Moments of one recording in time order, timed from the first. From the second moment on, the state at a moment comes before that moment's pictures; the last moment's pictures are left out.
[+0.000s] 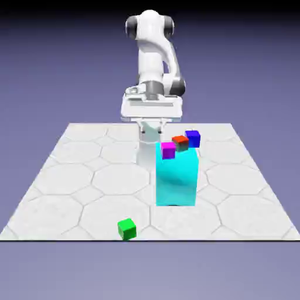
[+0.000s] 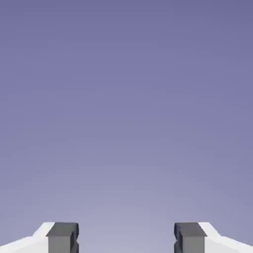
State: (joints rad) arm 0.03 -0.56 0.03 -2.78 -0.03 3.01 0.74
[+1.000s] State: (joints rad) arm -0.37 0.34 0.26 -2.36 -1.28 2.65 -0.24
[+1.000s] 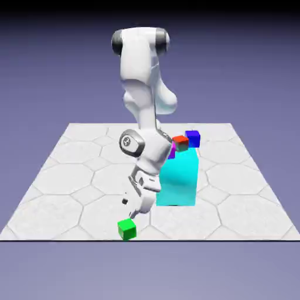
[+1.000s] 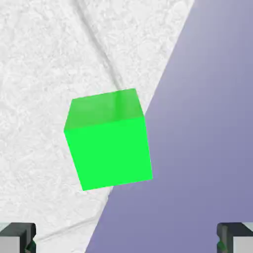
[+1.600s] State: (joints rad) arm -0.38 0.31 0.28 -2.36 -1.26 2.63 -0.26
